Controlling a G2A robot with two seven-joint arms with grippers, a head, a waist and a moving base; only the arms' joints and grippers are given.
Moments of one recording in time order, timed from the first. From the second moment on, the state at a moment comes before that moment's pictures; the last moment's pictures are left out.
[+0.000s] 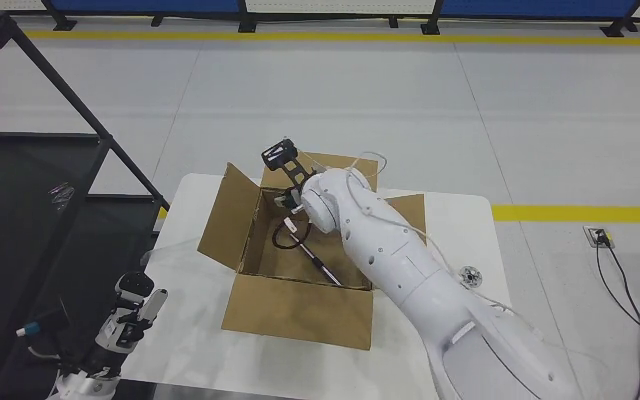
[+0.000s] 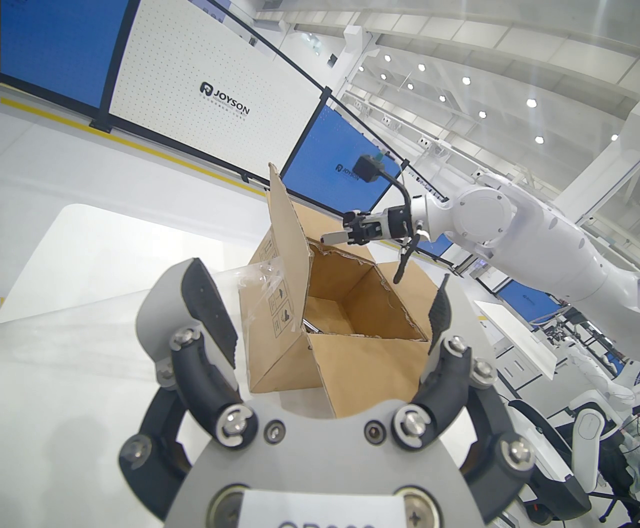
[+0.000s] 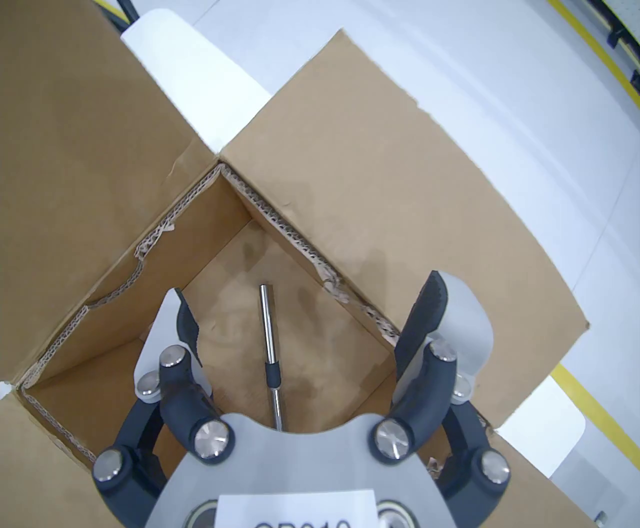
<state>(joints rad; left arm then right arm) 1.67 -1.18 -1.91 -1.84 0.44 -0.69 -0.10 -0.06 -1.76 0.67 -0.57 -0.96 0.01 0.73</state>
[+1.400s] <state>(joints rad) 1.67 -1.18 -1.91 -1.84 0.44 -0.69 -0.10 -0.87 -1.44 1.71 -1.47 -1.42 0.18 1.42</state>
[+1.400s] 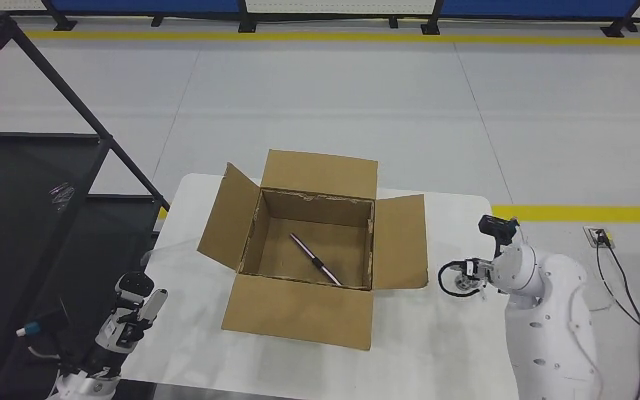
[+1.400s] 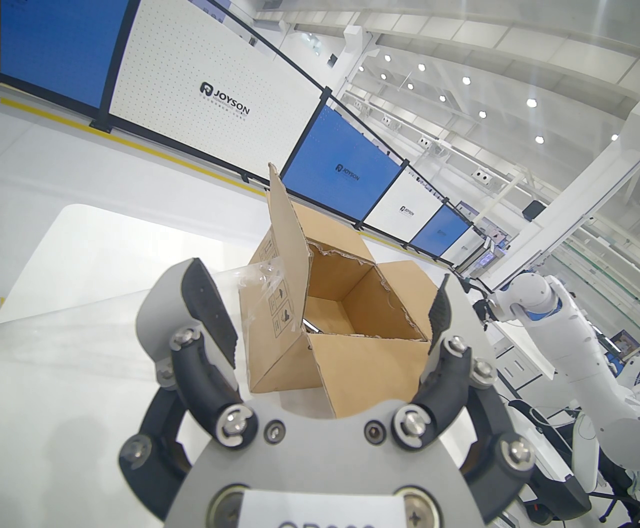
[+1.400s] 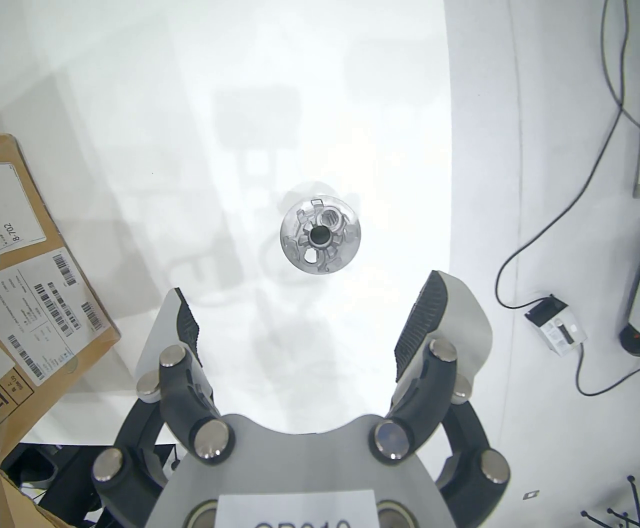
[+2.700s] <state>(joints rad) 1.67 -1.18 -1.91 -1.84 0.44 -0.69 -0.10 -0.84 -1.41 1.65 -1.46 -1.41 0.34 1.22</state>
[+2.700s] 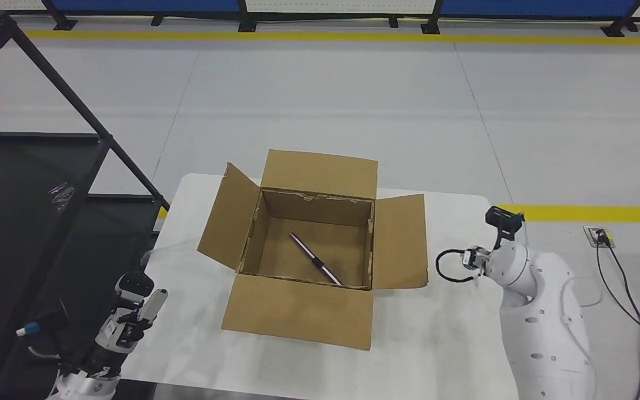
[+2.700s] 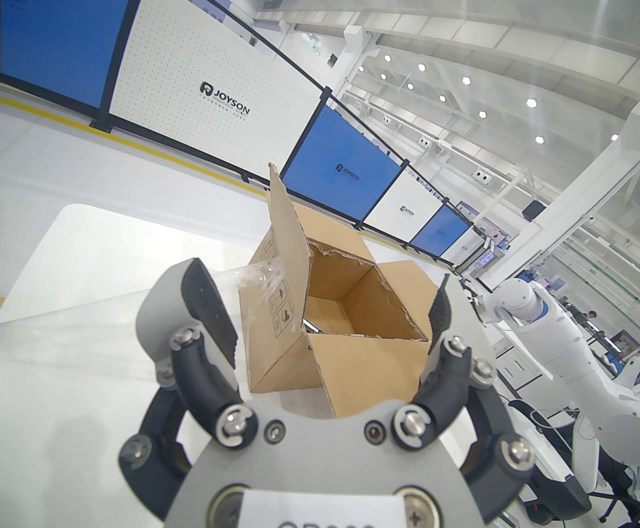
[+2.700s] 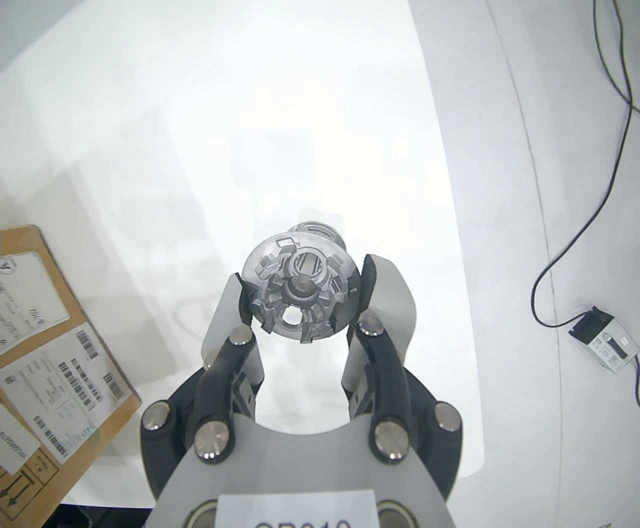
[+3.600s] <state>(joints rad) 1.67 -1.18 -1.91 -1.84 0.44 -0.69 -0.10 -0.40 -1.54 0.94 -1.45 -1.31 0.17 1.19</state>
